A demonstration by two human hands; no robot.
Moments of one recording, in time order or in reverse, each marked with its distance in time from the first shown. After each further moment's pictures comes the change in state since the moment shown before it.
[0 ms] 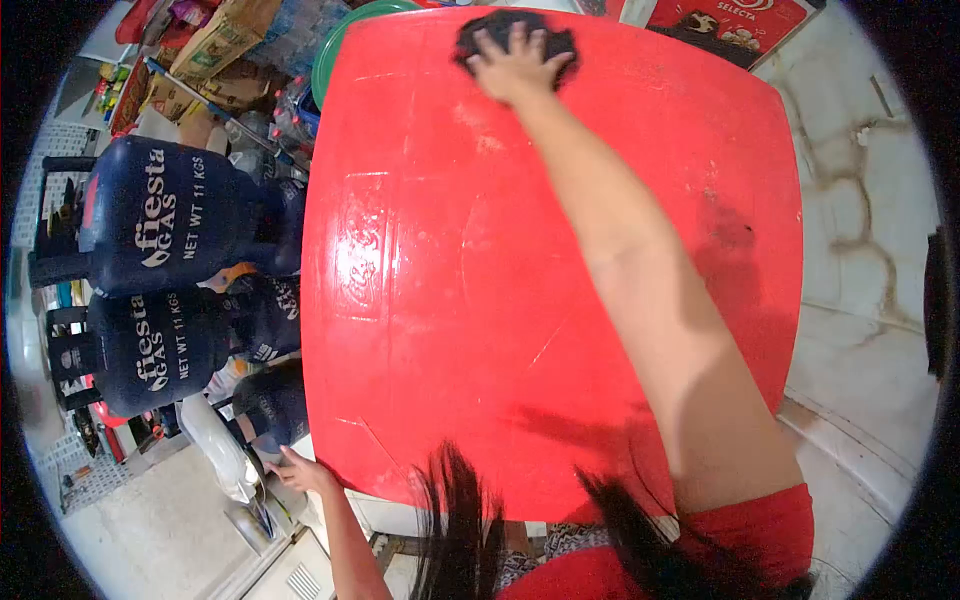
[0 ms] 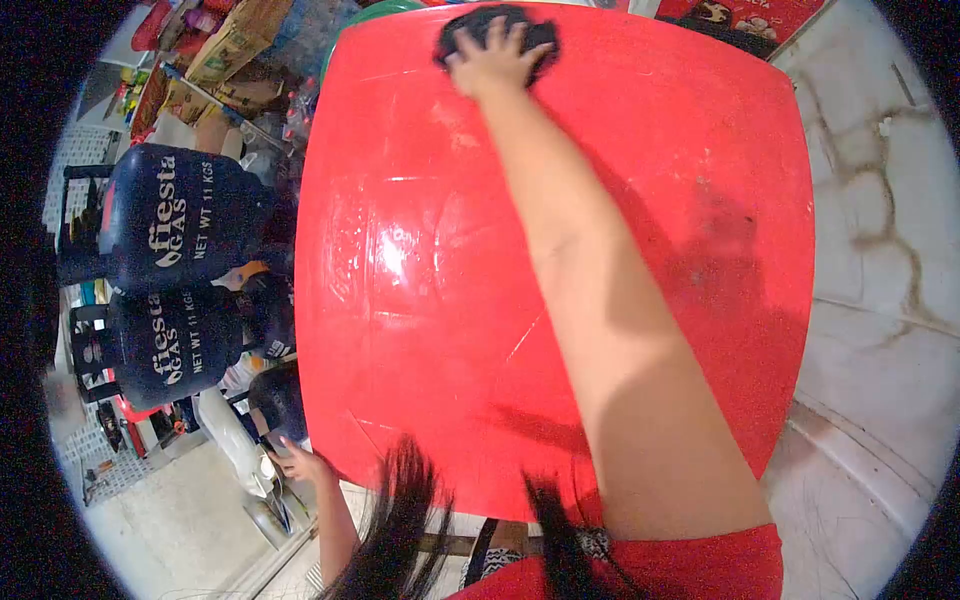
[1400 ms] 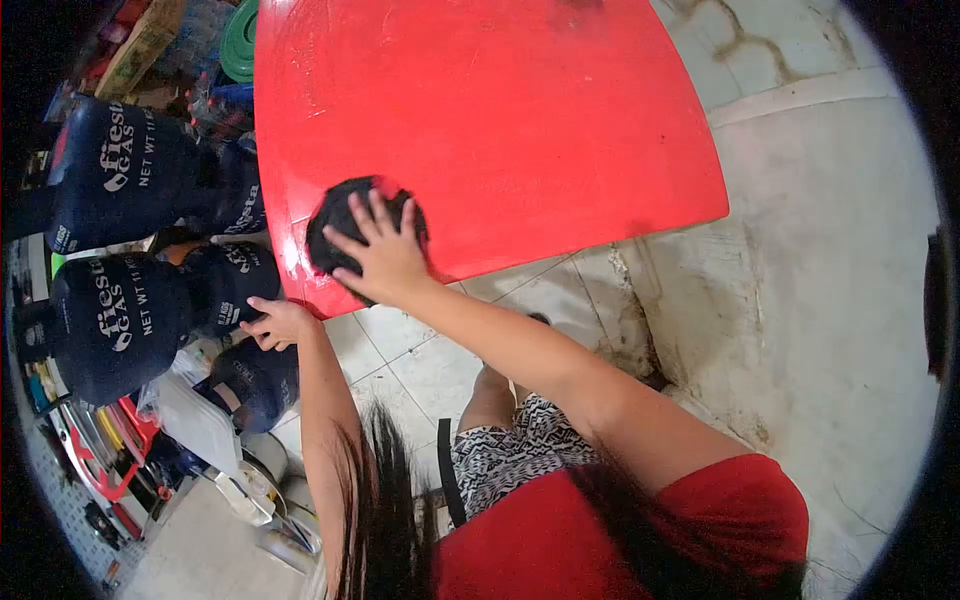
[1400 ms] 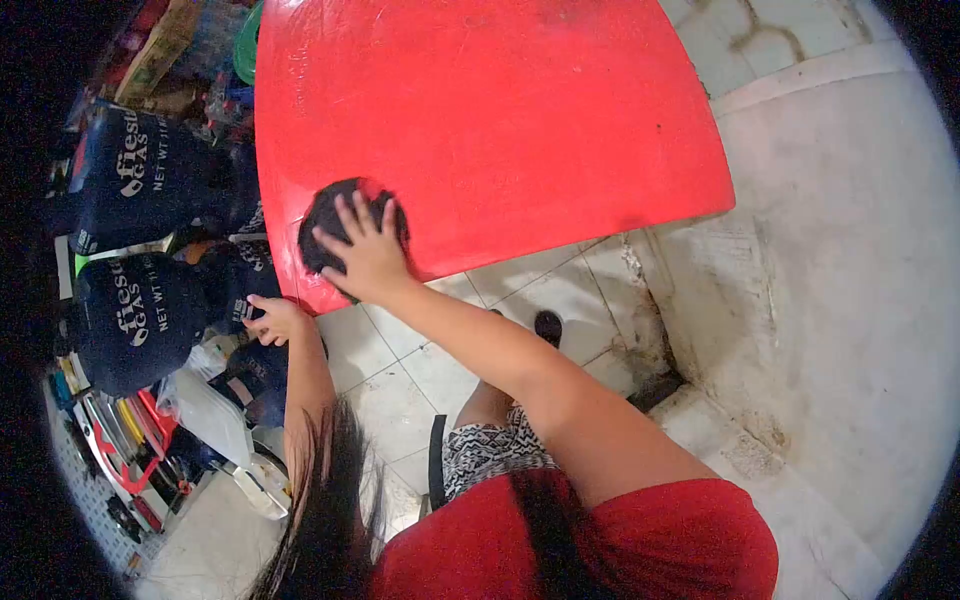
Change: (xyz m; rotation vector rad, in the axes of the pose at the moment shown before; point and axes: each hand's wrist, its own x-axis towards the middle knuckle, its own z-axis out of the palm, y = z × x) left_hand -0.006 0.010 -0.012 -0.388 -0.271 -0.098; right_hand -0.503 -0.176 -0.074 0.345 -0.027 -0.174
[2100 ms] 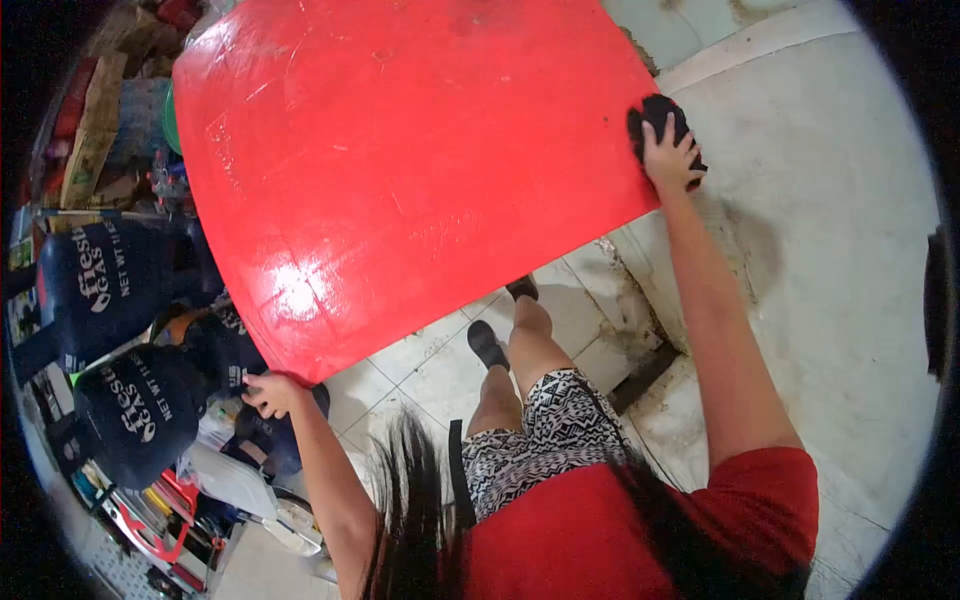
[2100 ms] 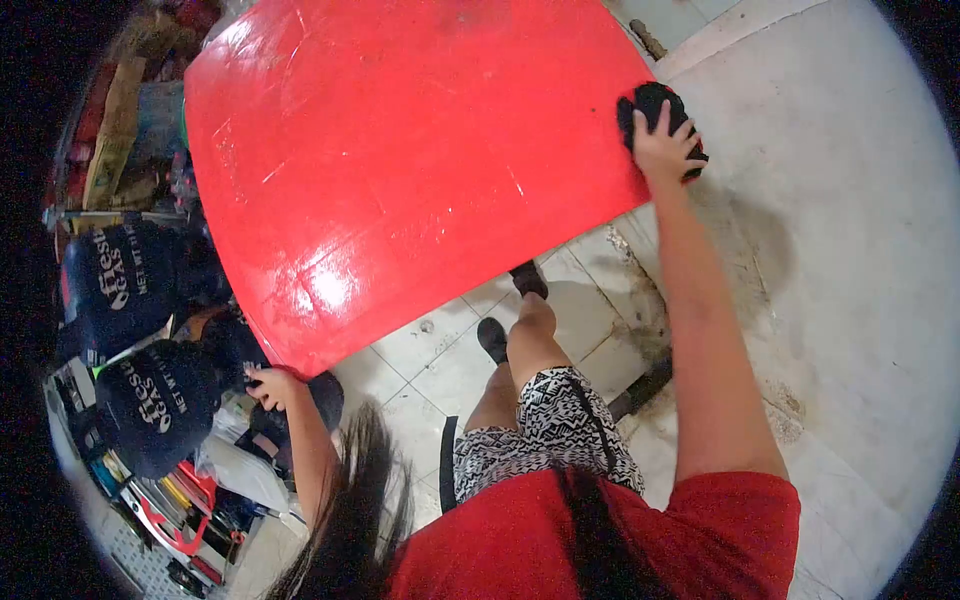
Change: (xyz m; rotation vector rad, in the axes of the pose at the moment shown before) left_hand -0.008 0.000 0.009 0.238 0.066 0.083; right_hand -0.108 0.368 -0.214 -0.568 0.221 1.107
